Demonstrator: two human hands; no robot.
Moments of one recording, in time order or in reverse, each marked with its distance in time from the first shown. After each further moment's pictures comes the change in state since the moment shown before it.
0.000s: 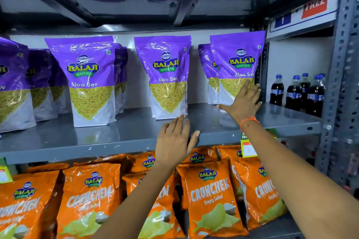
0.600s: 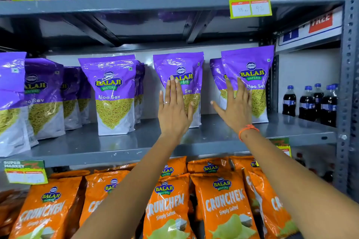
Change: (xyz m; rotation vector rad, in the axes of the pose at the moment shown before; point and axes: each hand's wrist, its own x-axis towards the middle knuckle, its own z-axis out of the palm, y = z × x) left_hand 0.076 -0.044 -0.039 -0.031 0.017 -0.275; right_hand -0.038 -0.056 -0.024 0.034 0.240 -0.416
